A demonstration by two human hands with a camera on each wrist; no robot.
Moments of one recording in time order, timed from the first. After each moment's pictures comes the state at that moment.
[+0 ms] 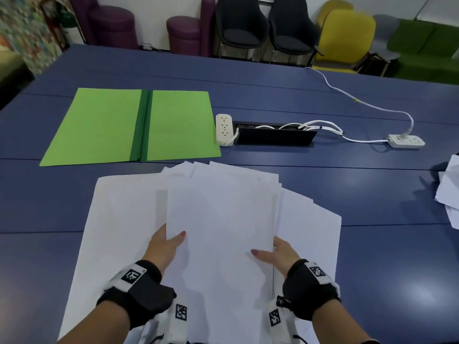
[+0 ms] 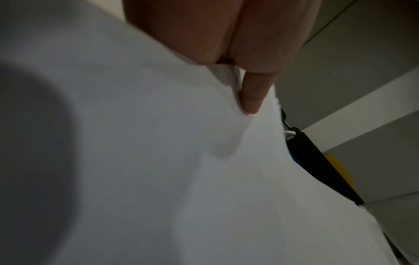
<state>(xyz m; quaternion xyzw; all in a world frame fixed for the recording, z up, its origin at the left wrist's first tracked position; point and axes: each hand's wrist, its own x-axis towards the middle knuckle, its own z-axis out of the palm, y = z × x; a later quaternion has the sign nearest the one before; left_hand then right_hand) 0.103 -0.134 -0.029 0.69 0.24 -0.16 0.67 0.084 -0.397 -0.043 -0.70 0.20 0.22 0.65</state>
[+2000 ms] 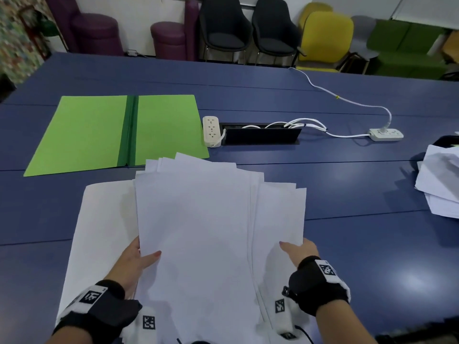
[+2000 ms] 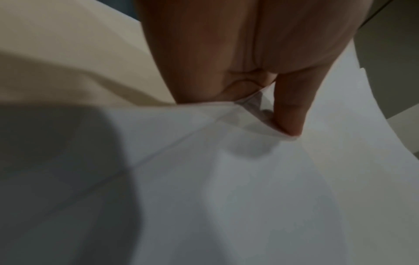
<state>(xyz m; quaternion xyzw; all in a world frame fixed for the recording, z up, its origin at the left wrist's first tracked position) 0.082 -0.096 -0.043 0.65 0.15 -0.17 0.73 0.071 -0.438 -0.037 -0.76 0.44 0.10 0.47</state>
